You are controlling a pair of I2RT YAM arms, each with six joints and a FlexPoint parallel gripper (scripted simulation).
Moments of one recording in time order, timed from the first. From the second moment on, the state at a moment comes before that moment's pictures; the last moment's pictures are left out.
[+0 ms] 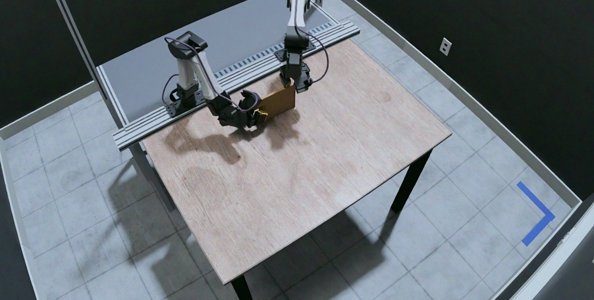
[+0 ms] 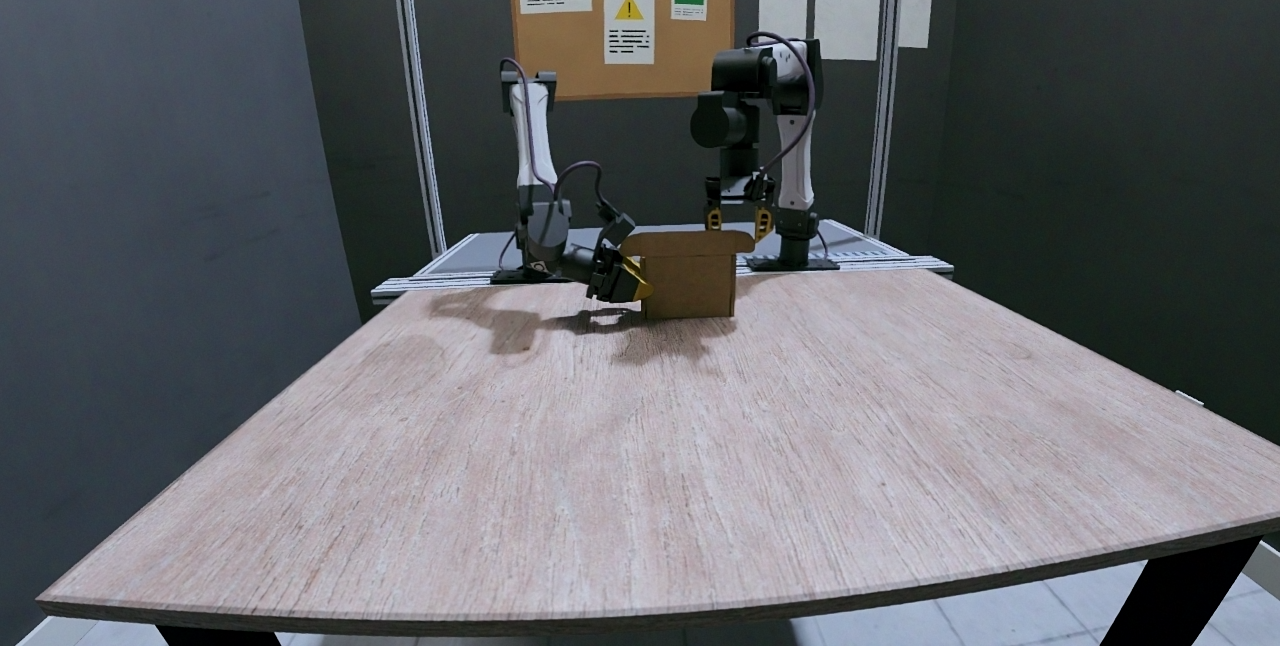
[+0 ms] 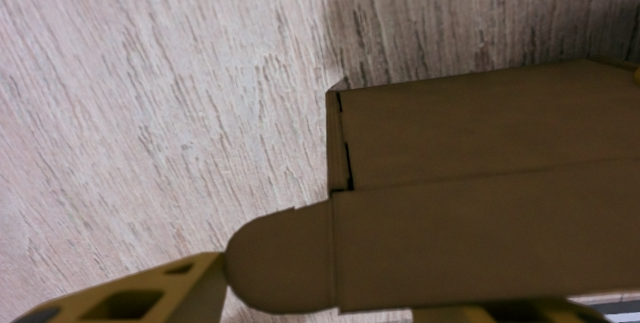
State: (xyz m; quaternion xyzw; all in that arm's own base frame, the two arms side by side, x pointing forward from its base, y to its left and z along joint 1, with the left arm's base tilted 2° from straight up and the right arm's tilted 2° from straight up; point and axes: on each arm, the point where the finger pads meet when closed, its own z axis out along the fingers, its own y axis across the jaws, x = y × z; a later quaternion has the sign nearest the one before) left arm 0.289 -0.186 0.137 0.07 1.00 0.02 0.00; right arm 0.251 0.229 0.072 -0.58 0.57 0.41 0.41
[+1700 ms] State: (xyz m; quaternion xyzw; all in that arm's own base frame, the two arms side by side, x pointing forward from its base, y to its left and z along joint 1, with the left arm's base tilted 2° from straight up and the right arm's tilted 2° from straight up) left arm 0.285 -0.190 0.137 -0.01 1.00 0.02 0.00; right arm 0.251 0.229 0.072 -0.58 0.57 0.41 0.41
